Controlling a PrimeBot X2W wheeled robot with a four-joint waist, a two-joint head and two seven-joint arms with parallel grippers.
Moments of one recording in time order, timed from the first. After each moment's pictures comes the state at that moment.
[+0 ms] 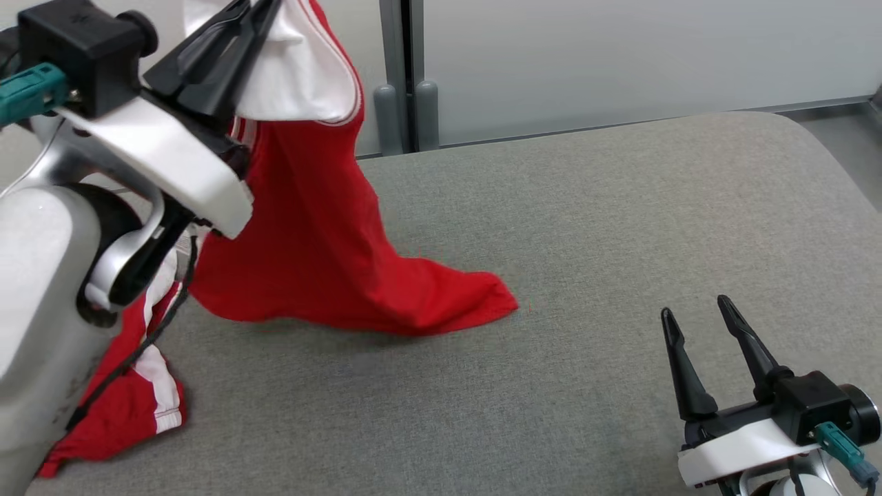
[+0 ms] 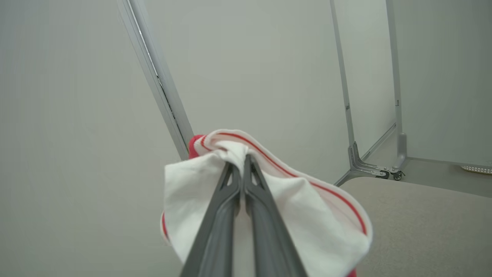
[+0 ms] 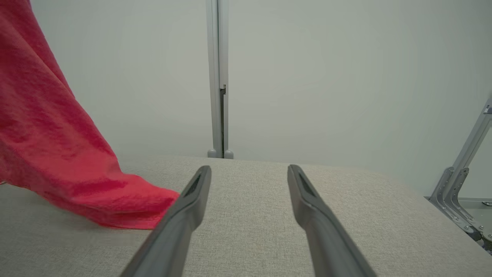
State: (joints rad) left arm -0.83 0.57 -0.57 -0.06 -0.68 -0.01 0.17; right arm -0.06 -0.05 0.04 0.15 0.05 0.13 -0.26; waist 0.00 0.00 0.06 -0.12
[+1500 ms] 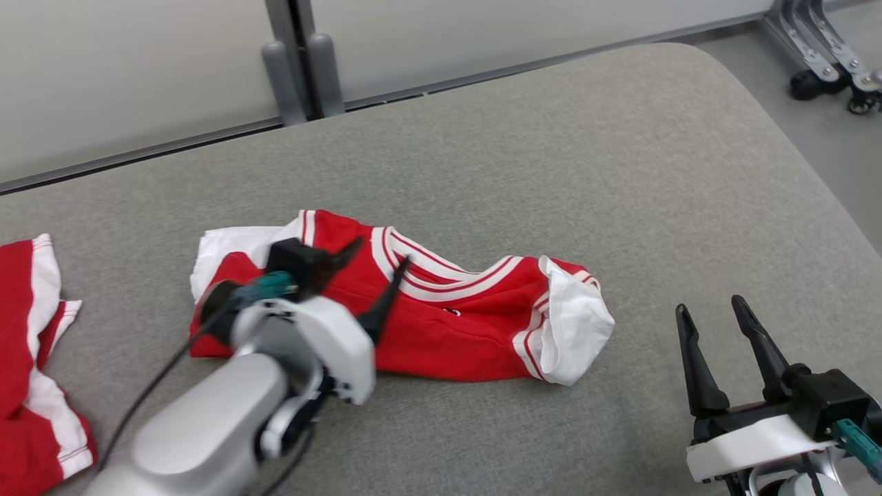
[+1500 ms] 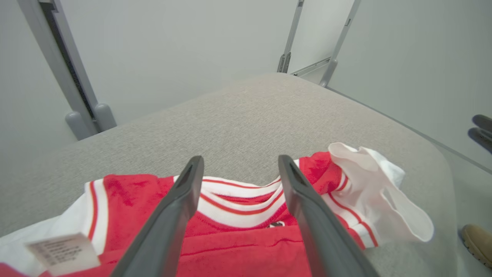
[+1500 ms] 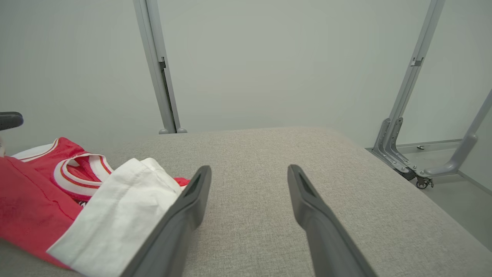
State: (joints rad) left arm -0.64 0.35 -0.96 0.28 -0.86 0.14 -0.05; right arm -0.07 -0.05 0.02 0.16 0.12 0.13 -0.26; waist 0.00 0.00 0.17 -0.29
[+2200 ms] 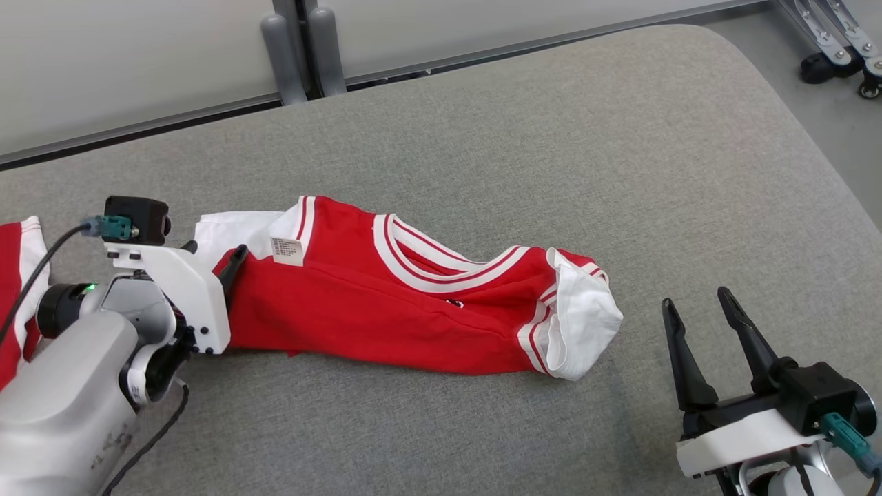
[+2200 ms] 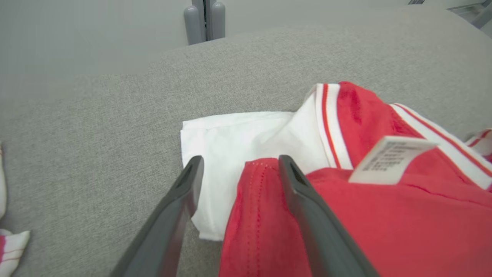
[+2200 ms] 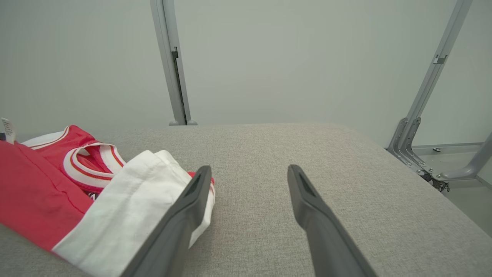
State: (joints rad) left arm -0.69 0.53 -0.86 0.53 -1.00 0.12 0.16; right arm -0.08 -0.05 0.05 0.16 0.11 0.13 -0.26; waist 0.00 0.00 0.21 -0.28
